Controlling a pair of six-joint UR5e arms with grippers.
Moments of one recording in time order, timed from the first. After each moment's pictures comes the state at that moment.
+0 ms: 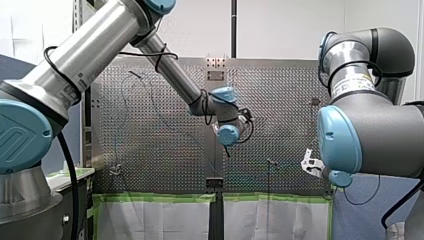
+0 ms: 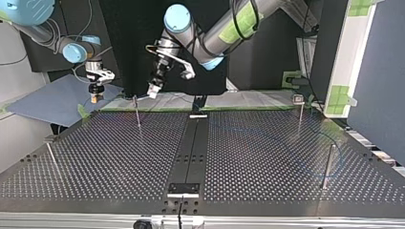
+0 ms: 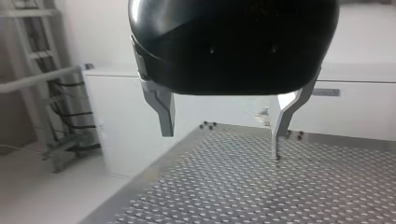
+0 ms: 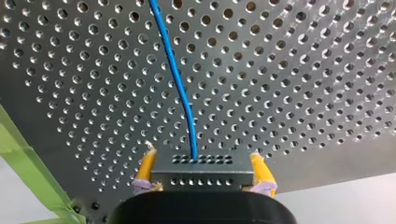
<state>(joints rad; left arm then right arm) -0.84 -2.20 -1.65 -2.10 -1.97 -1.82 1.54 -0.62 1.67 -1.01 1.27 1.84</state>
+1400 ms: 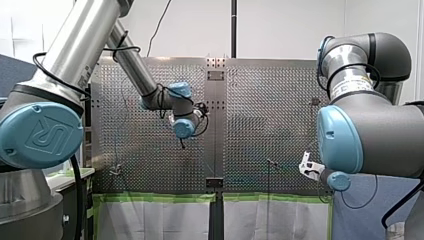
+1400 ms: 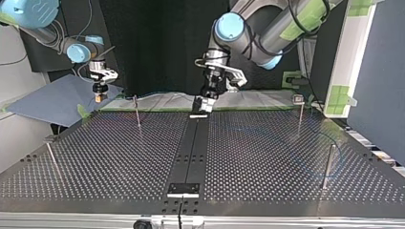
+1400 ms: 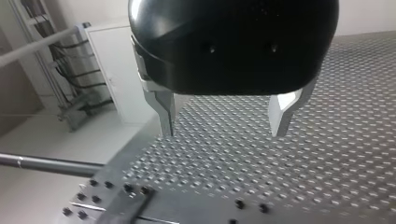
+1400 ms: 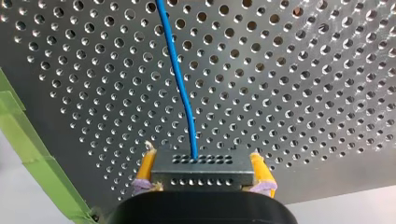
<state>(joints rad) -0.55 -1.98 -2.00 -1.98 -1.87 -1.77 1.55 -0.59 1.66 -1.02 1.26 1.85</state>
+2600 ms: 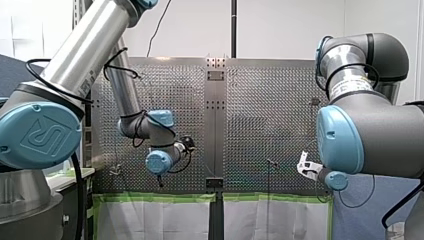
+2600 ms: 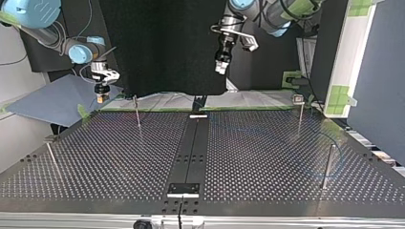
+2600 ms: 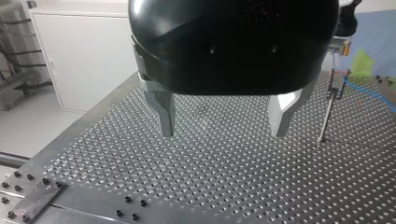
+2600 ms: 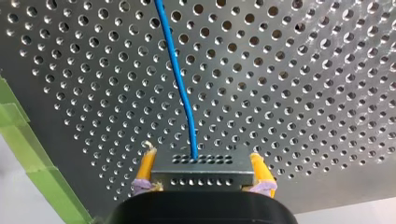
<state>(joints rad) -0.58 -2.07 -2.32 -1.78 -1.89 -1.79 1.57 -0.59 1.65 -1.01 1.26 1.85</state>
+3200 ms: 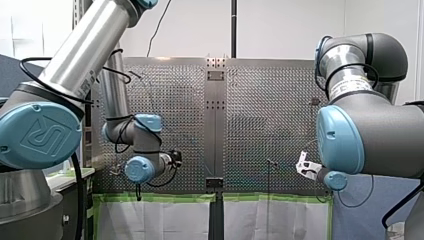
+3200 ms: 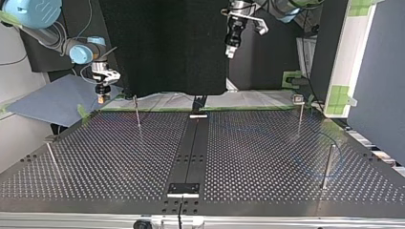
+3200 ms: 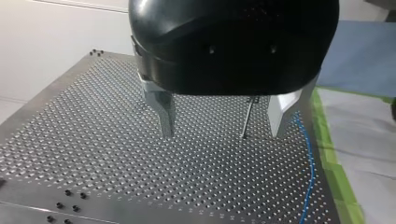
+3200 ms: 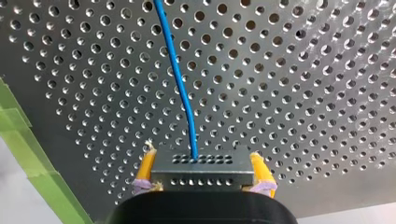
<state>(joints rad) -0.58 -2.07 -2.46 -1.81 -1.90 -1.73 1.58 -0.59 1.65 -1.01 1.26 1.85</state>
